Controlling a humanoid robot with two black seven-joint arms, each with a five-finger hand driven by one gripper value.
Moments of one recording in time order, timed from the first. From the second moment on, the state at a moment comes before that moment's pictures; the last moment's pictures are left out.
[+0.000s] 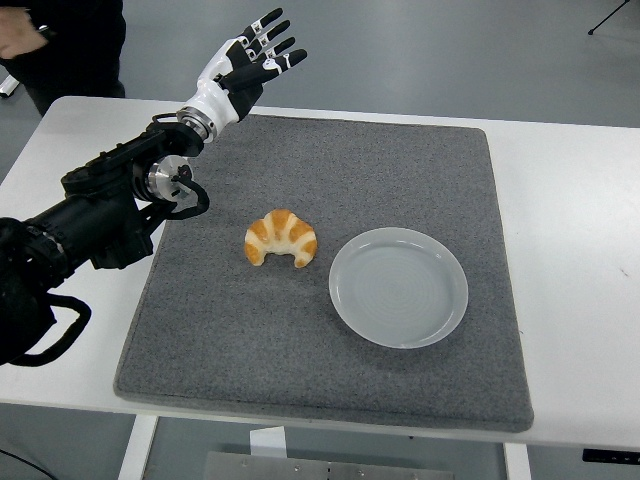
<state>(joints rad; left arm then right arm) -1.07 0.11 -0.38 -0.39 -0.08 -0.30 -0.42 0.05 0.00 -0.01 0.12 0.06 0.00 -0.02</state>
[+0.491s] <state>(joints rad) -1.08 0.11 -0.38 -0.39 -0.08 -0.30 -0.42 0.05 0.00 -0.01 0.12 0.06 0.00 -0.02</state>
